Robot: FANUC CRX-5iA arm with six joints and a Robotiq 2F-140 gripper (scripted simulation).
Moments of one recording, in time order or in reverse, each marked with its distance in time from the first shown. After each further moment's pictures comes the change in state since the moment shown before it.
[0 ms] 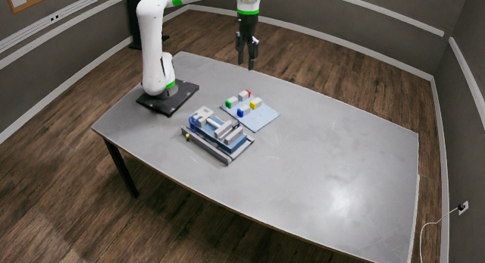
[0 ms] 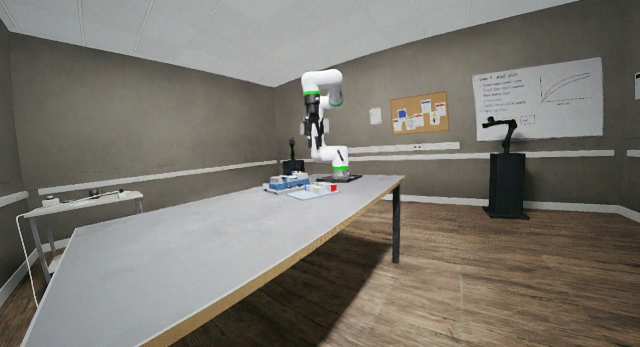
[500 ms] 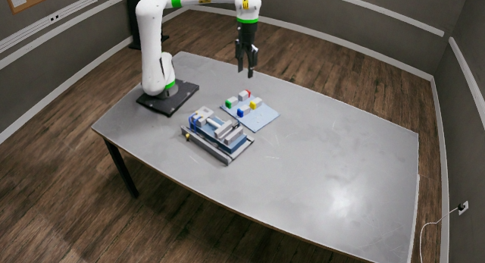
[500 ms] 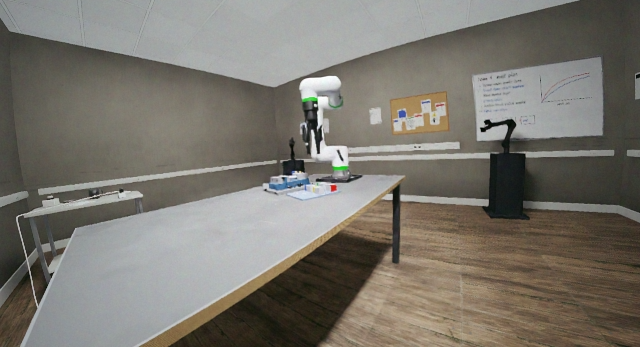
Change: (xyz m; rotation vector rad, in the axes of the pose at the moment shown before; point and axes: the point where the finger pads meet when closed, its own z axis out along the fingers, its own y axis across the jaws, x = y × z) arm 0.009 -0.008 0.038 0.000 0.000 0.001
